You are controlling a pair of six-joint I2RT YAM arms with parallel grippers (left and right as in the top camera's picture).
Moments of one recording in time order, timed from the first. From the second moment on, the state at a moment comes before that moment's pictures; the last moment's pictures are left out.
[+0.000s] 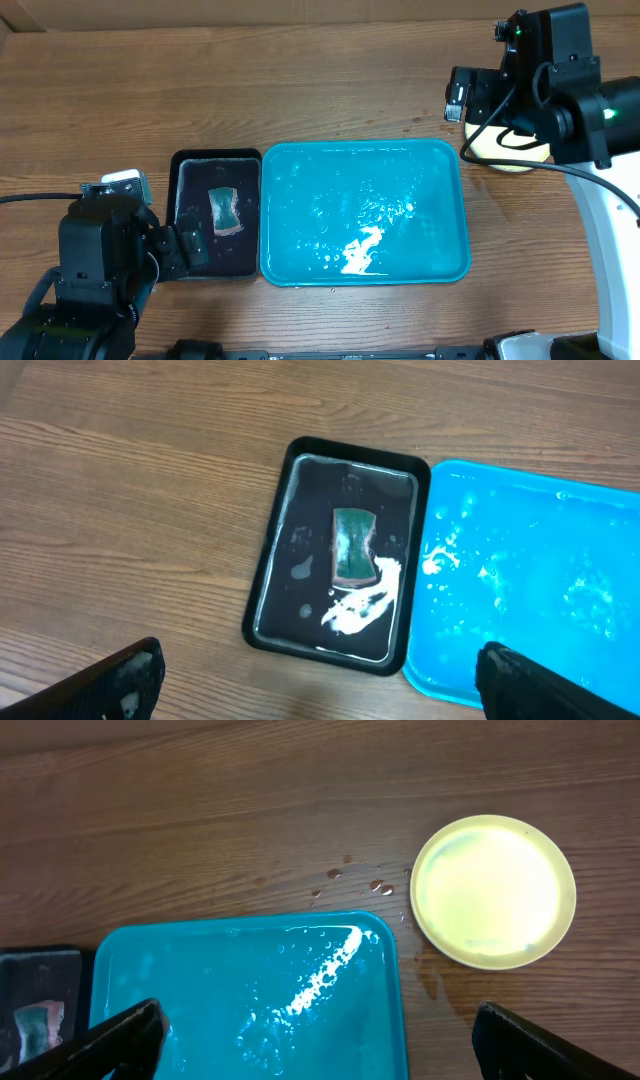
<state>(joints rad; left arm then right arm) -0.12 0.89 1.44 -1.45 -0.21 -0.29 0.21 1.54 1.91 -1.30 0.04 0.28</state>
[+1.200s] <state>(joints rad) -0.12 0.89 1.44 -1.45 -0.21 -0.28 0.21 1.34 1.78 -1.13 0.02 0.28</state>
